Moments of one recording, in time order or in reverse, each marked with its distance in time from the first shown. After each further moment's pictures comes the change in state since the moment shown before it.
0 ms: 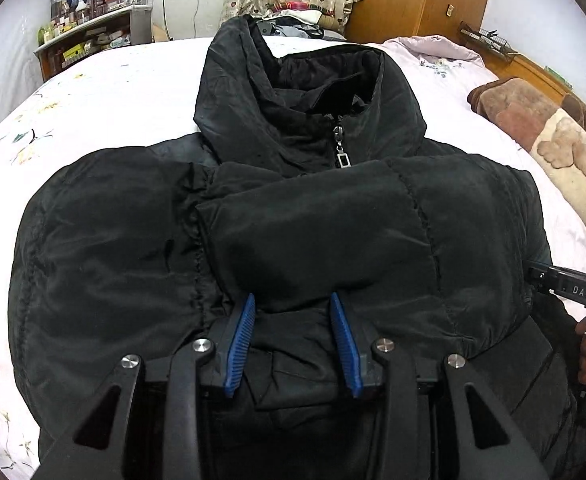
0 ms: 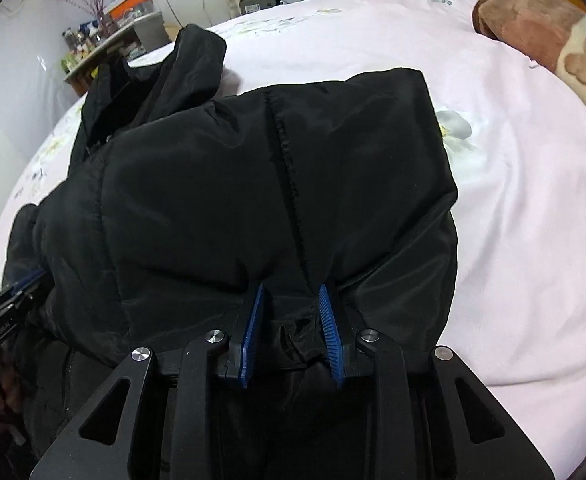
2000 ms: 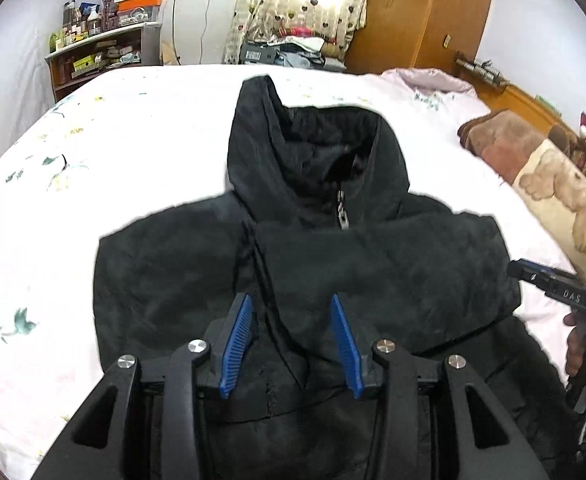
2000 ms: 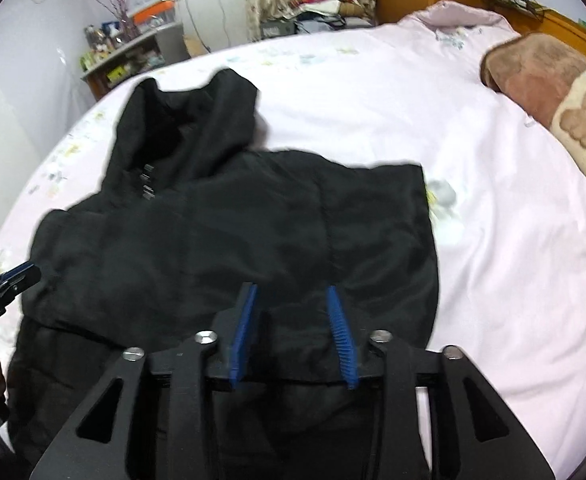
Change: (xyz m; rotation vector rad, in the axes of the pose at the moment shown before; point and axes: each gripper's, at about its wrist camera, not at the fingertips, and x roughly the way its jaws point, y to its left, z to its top) left arm -0.078 0.026 0.025 -0.039 -0.086 -0.037; right arm -0.066 0.027 0.020 -0.082 -0.113 0.022
